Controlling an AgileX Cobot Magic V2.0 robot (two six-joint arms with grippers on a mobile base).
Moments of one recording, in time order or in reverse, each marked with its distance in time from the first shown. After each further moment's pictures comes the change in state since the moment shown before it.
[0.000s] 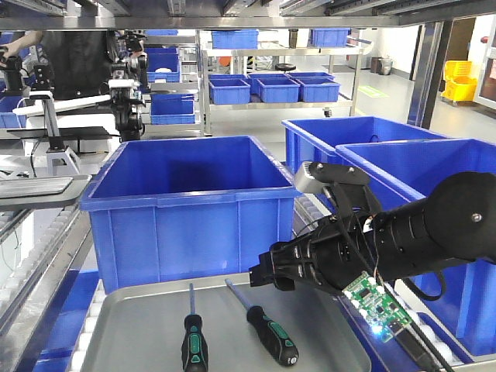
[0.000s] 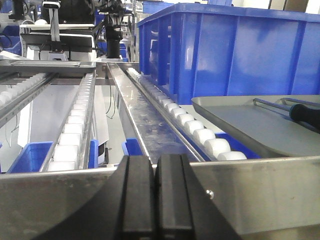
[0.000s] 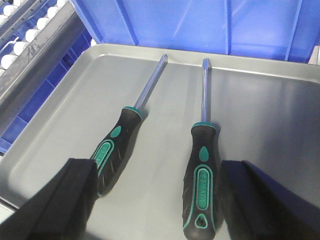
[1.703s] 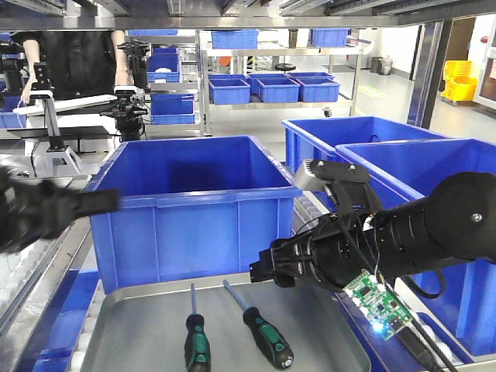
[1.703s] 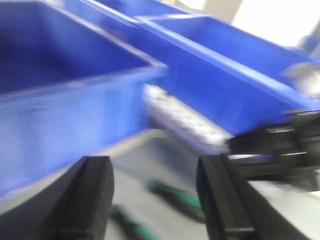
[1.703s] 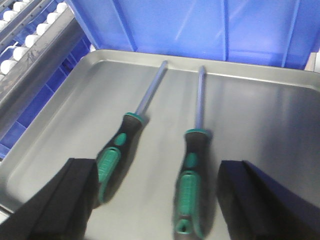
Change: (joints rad) left arm -0.150 1.117 -1.139 -0.776 0.433 0.627; right arm 0.000 0.000 0.000 -0.003 -0.019 0.000
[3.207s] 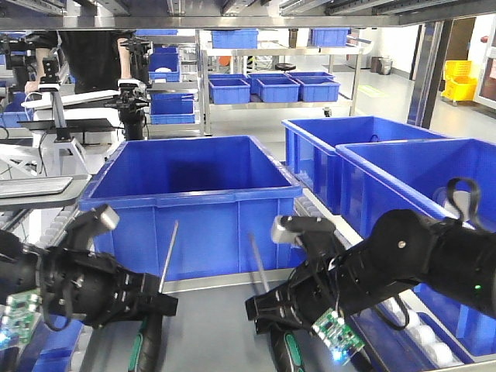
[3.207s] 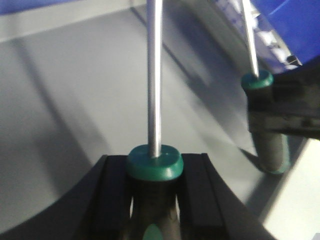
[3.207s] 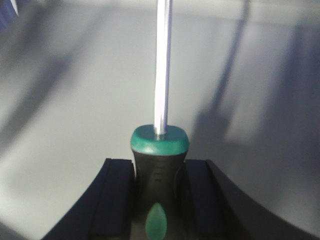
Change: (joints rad) left arm 0.000 0.512 -0.071 -0.131 0.244 0.043; right arm 0.000 0.193 0.000 0.005 0.044 -0.029
